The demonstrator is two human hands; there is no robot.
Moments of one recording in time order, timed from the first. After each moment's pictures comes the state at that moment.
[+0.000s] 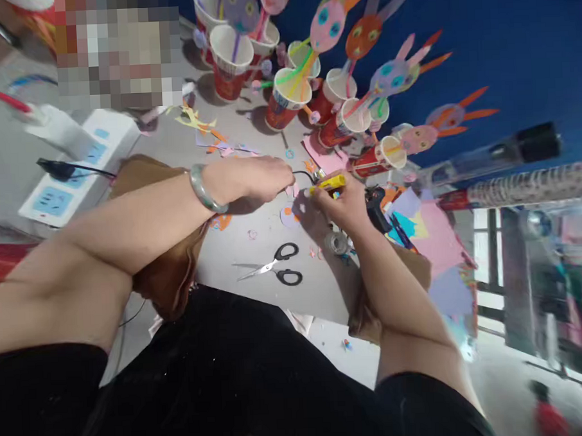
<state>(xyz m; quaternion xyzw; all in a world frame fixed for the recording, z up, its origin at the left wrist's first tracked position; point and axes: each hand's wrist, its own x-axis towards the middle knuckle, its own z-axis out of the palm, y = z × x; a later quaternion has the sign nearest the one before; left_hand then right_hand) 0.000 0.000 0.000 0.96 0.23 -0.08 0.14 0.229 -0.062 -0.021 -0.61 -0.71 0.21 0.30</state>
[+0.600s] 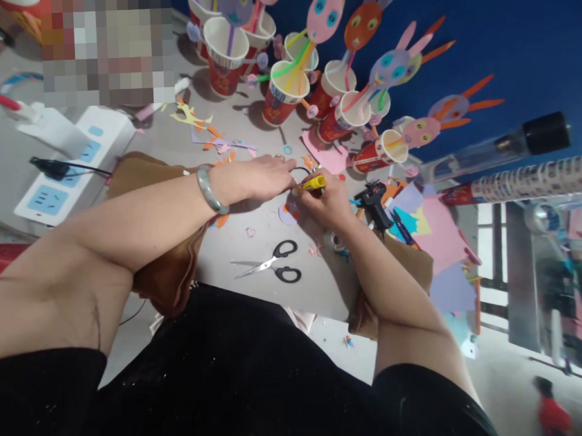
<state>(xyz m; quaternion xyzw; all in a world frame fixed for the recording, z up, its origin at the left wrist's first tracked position) 0.006 -0.008 -0.003 0.96 0.25 -0.07 0.13 0.213 -0.059 -0.035 -0.57 -0.75 0.20 0.25</state>
